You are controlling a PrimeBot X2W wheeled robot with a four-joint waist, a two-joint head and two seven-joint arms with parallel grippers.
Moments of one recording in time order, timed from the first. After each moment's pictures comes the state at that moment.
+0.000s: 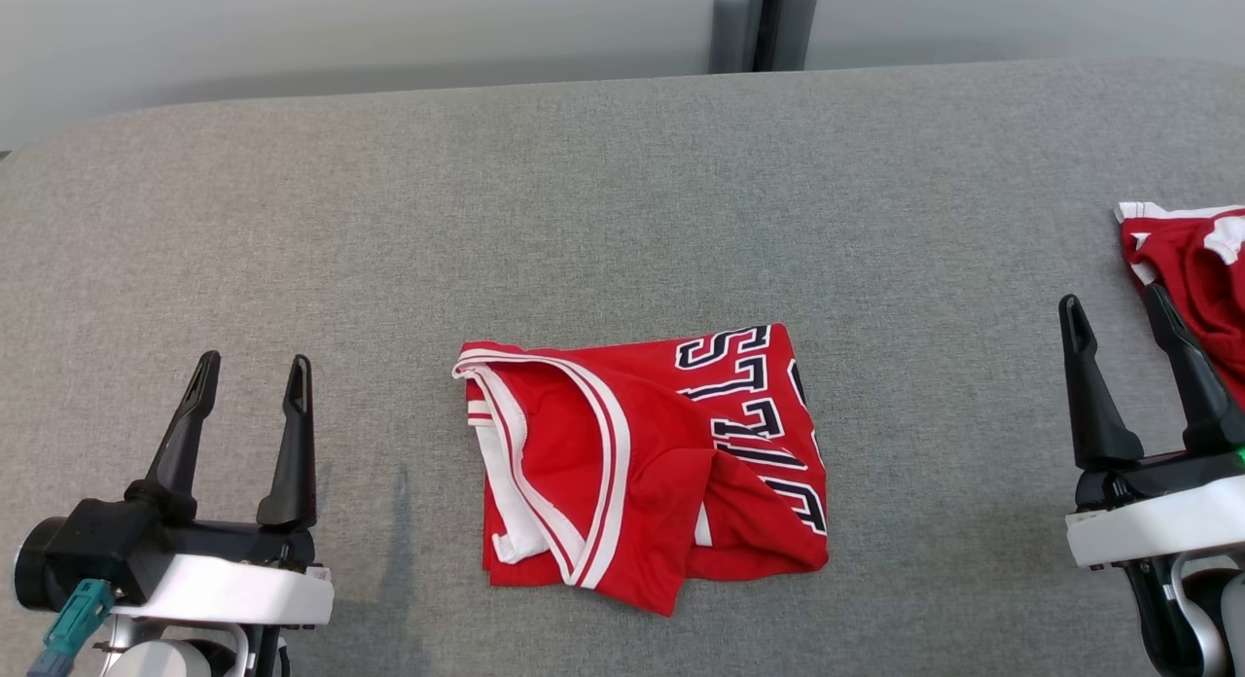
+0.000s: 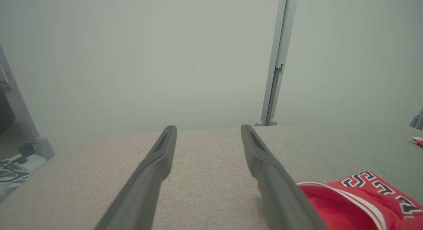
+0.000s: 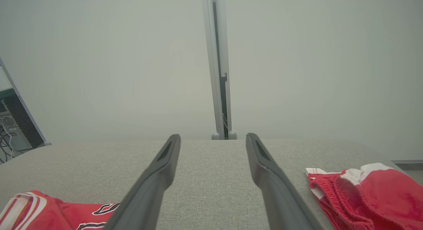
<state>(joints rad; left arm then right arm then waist) -0.05 0.15 0.01 0.01 -0.24 -0.07 -0.23 -0.13 -0.20 0.00 -0.01 0.33 0.13 -0.15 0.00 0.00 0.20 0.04</state>
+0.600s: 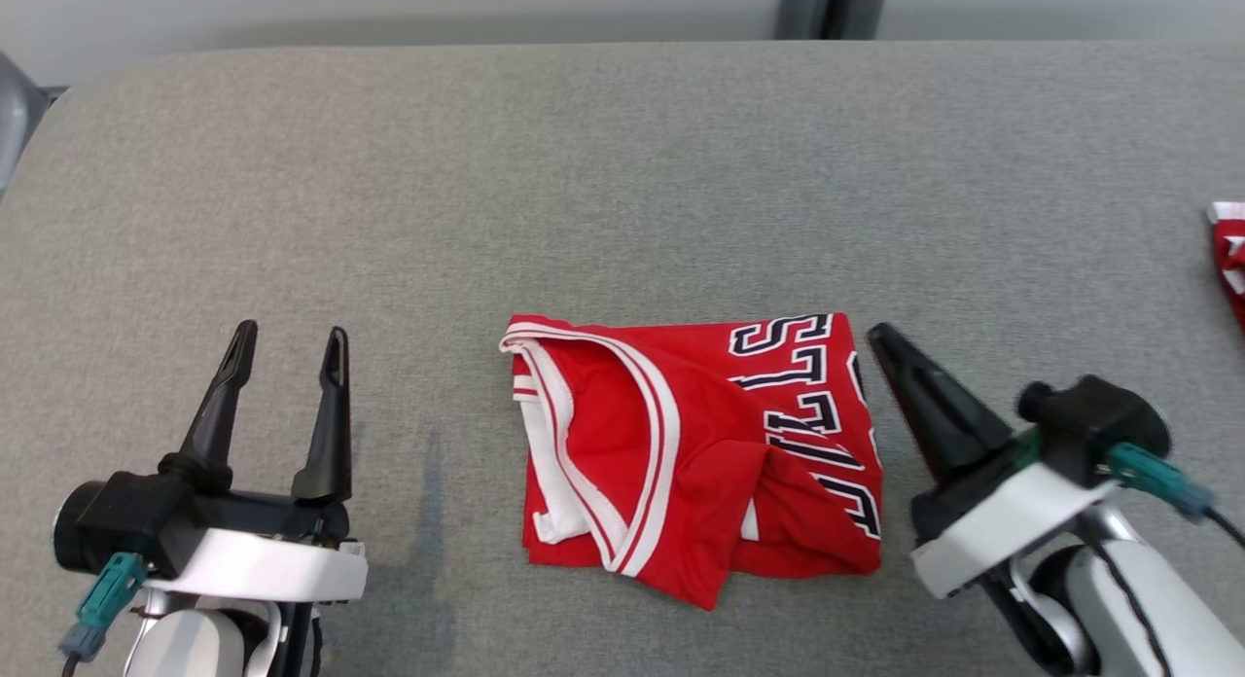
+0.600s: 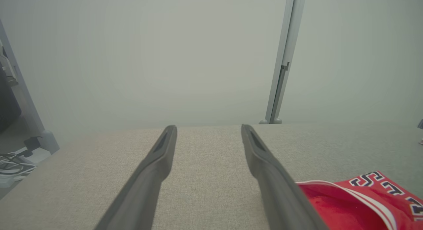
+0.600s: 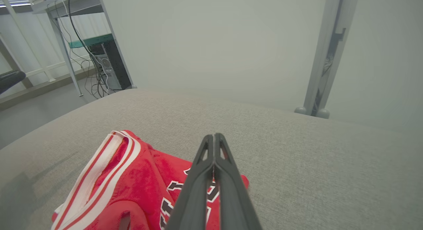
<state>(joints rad) -0.10 0.14 -0.04 0.01 -0.25 -0.07 -0.24 -0.26 -0.27 0.37 0.04 0.36 0.13 -0.07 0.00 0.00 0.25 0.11</state>
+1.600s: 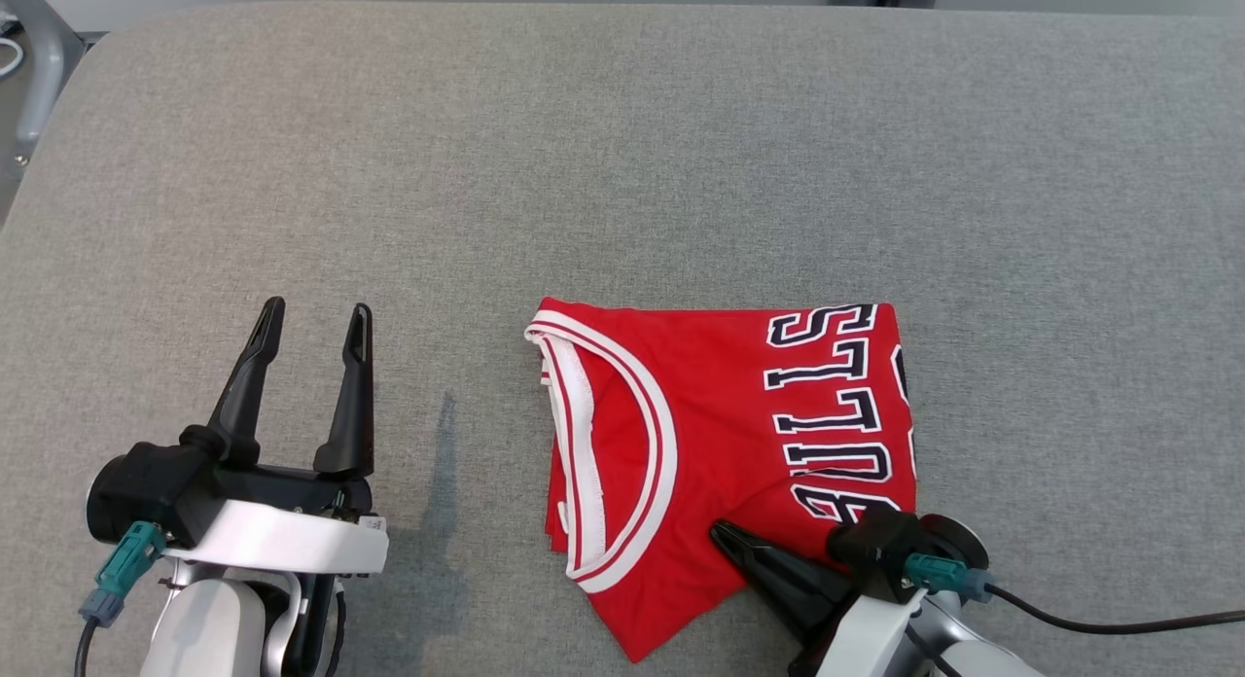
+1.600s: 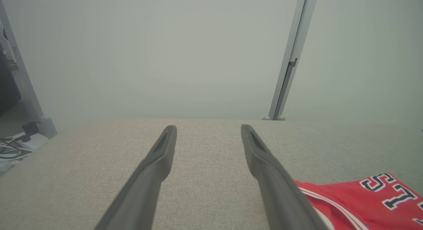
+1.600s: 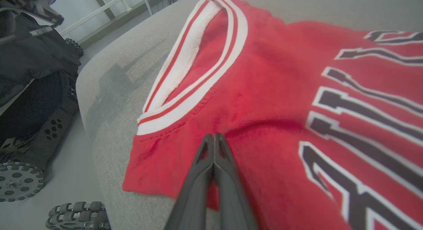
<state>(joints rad) -0.17 0.10 -0.05 0.09 -0.27 -0.11 -0.26 -0.33 -0.32 0.84 0.24 0.52 0.13 -0.11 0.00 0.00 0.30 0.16</state>
